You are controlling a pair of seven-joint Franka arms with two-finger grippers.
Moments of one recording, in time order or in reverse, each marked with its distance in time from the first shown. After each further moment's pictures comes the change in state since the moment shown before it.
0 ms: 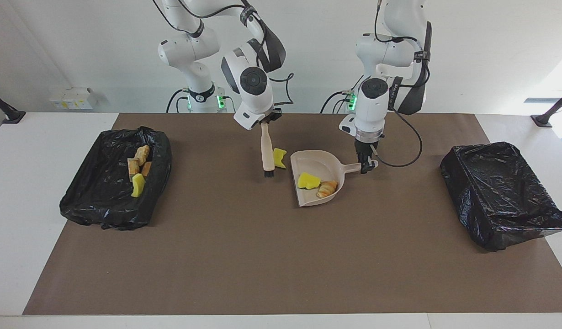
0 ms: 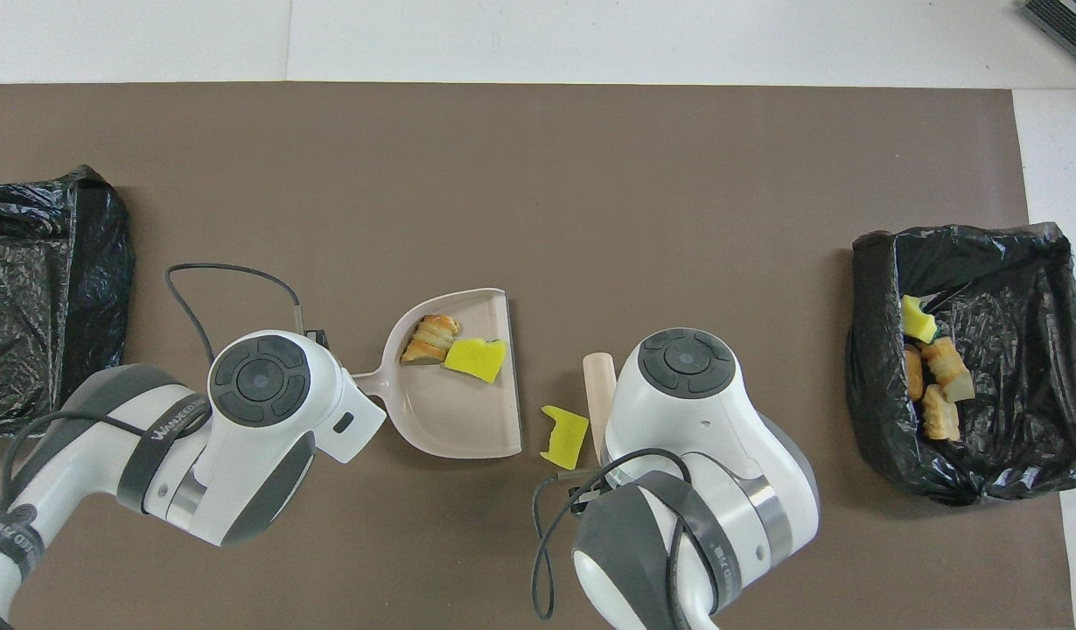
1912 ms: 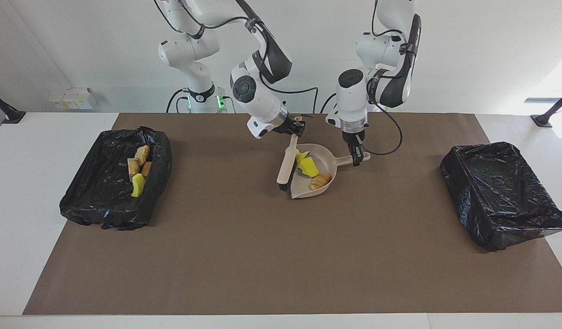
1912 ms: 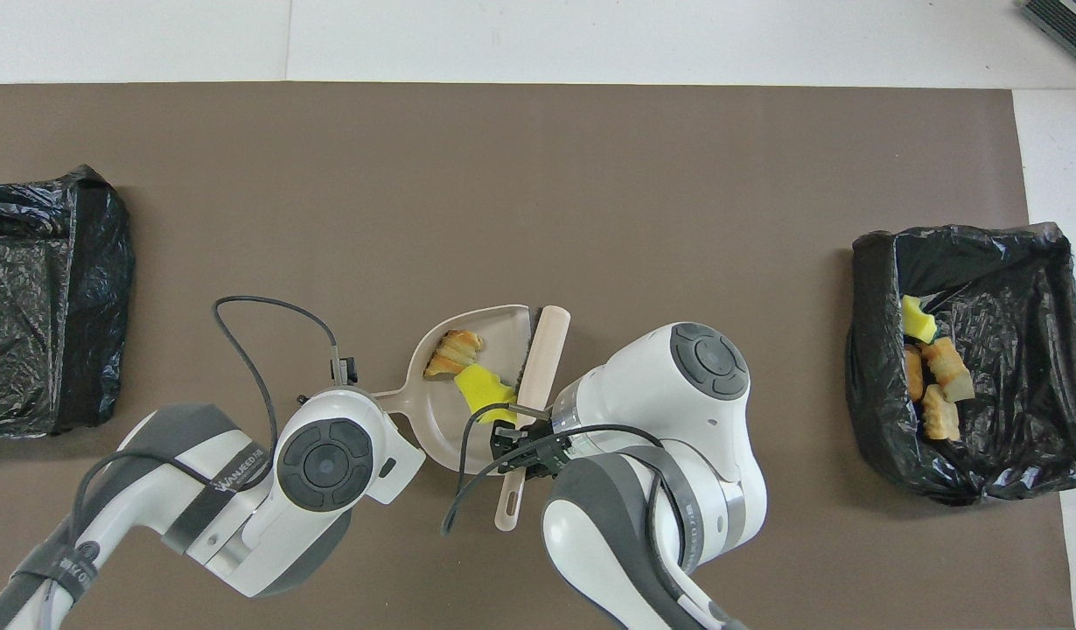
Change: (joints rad) left arm -0.085 -0.045 -0.002 -0.149 0.122 0.199 -0.222; right arm 0.040 0.082 0.006 0.043 0.362 0.409 0.101
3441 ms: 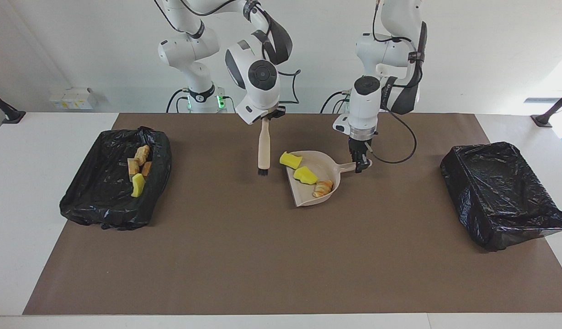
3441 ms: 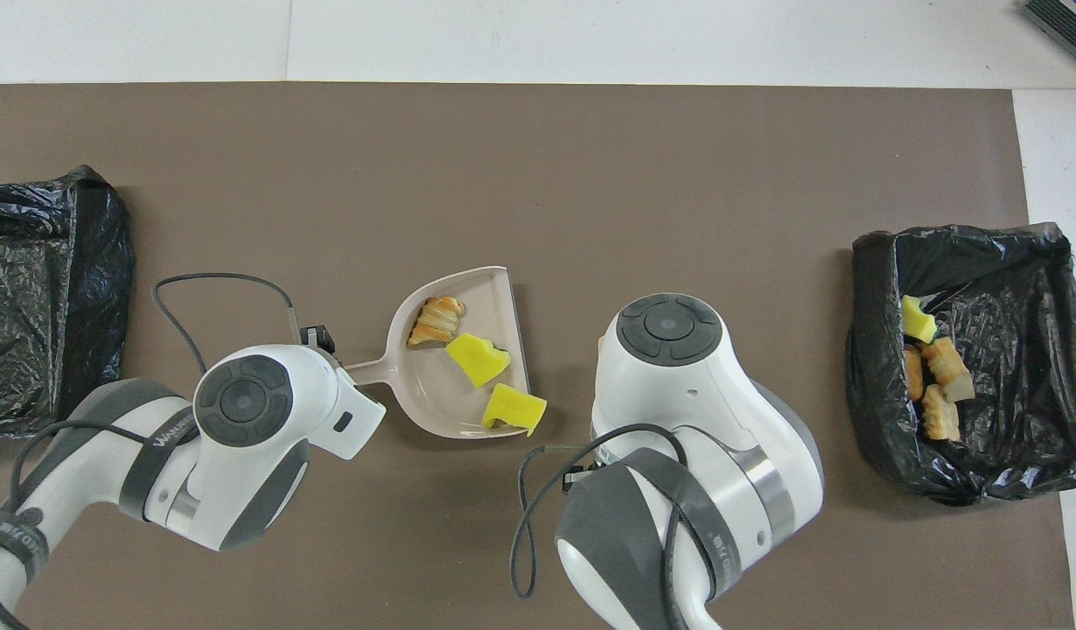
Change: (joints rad) left arm 0.138 0.052 0.007 0.112 -0.207 -0.030 0.237; right arm -0.043 -0.039 -0.005 0.120 -0.402 -0.504 0.028
